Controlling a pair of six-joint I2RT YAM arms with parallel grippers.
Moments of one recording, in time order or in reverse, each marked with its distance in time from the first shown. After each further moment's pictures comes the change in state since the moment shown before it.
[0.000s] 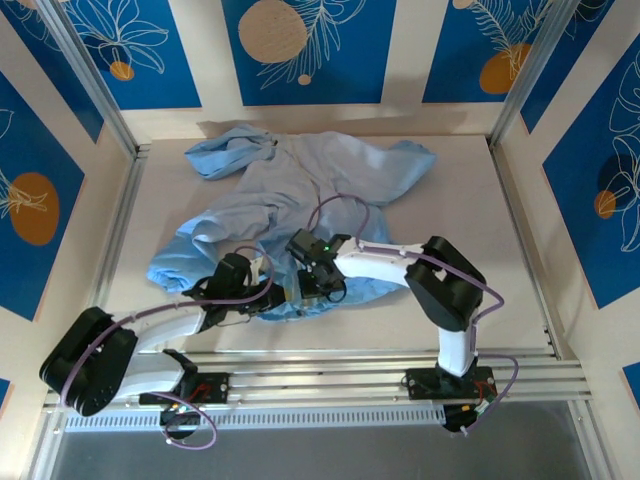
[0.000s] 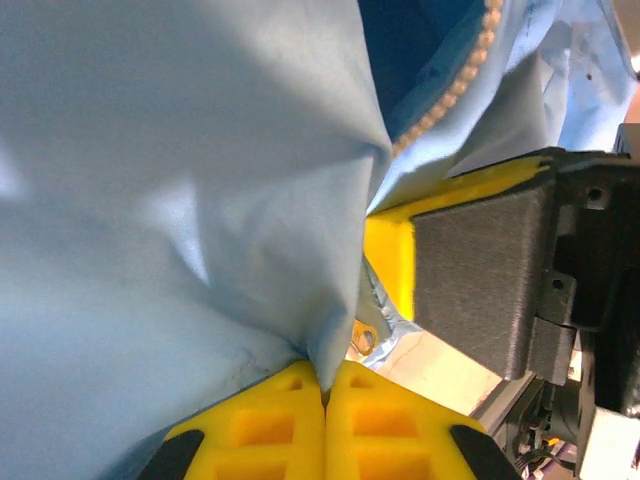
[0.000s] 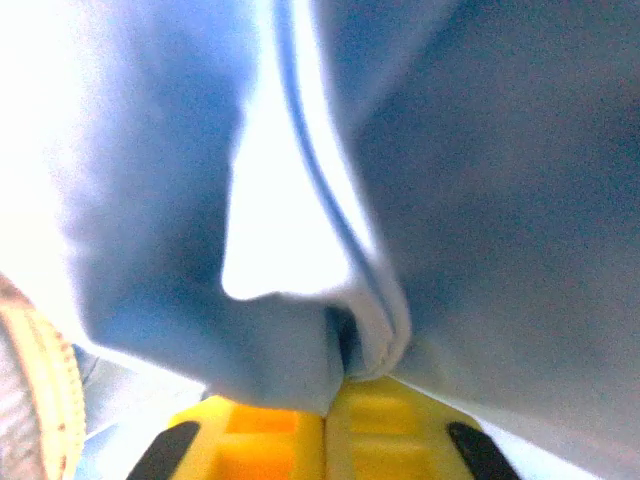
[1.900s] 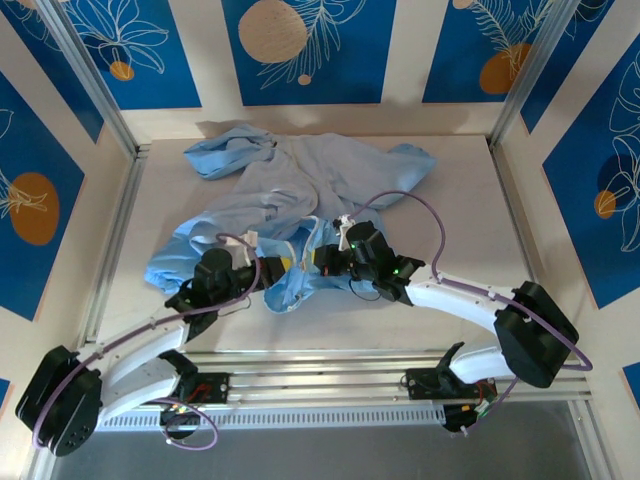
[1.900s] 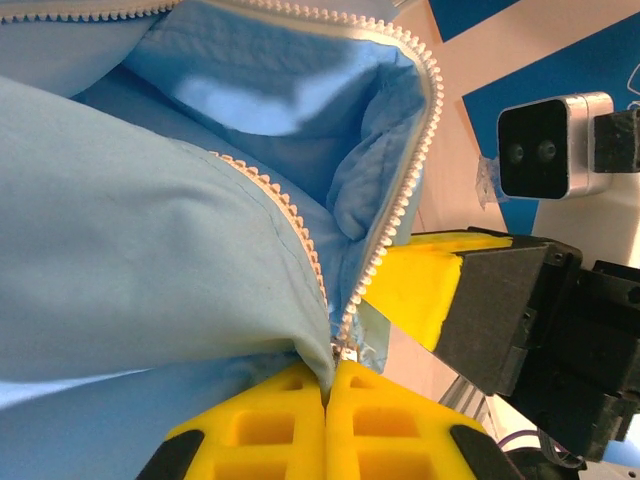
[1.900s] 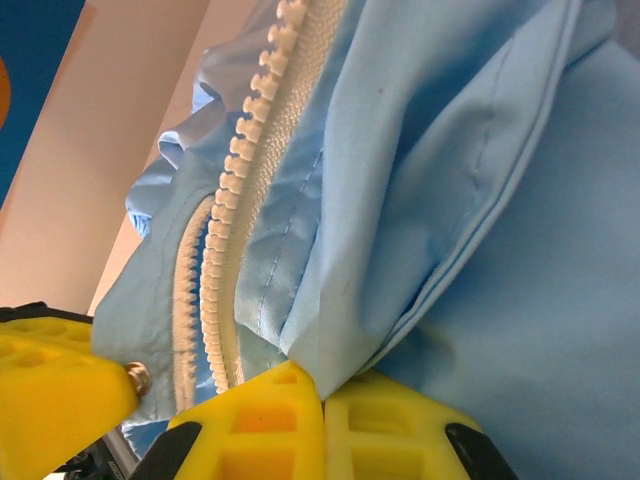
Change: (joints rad) left arm -0.026 -0.229 0.014 0.196 -0.121 -0.038; right arm -0.134 -0.509 -0.476 0.756 -0.122 0.038
